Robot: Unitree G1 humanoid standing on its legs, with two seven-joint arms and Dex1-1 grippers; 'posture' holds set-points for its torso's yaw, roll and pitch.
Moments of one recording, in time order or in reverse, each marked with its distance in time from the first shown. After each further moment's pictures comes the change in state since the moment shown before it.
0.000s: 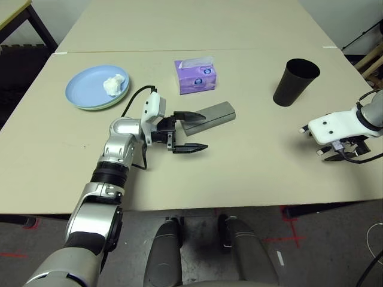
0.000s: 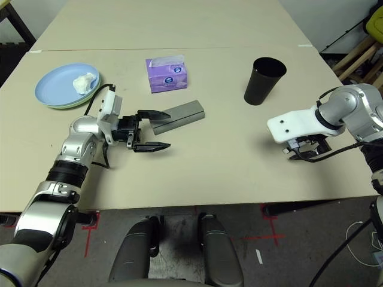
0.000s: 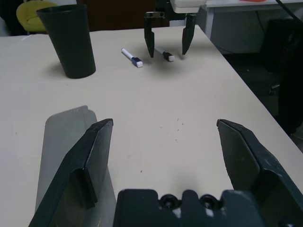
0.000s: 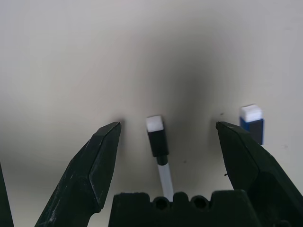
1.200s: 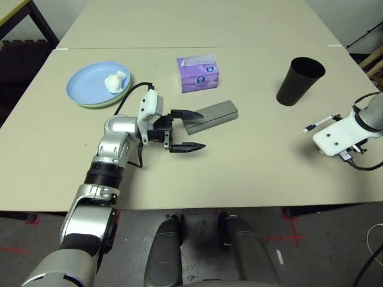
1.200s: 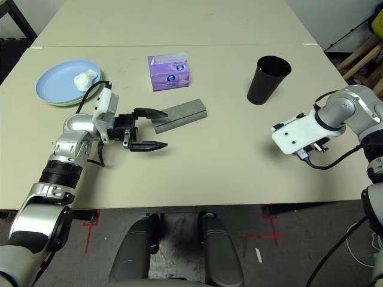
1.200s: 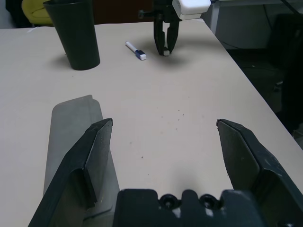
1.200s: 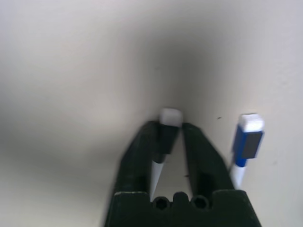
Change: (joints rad) left arm 0.020 0.022 0.000 -0.073 -0.001 0.041 0.014; right arm -0.103 0.039 0.060 0.229 -0.140 -0.283 -0.100
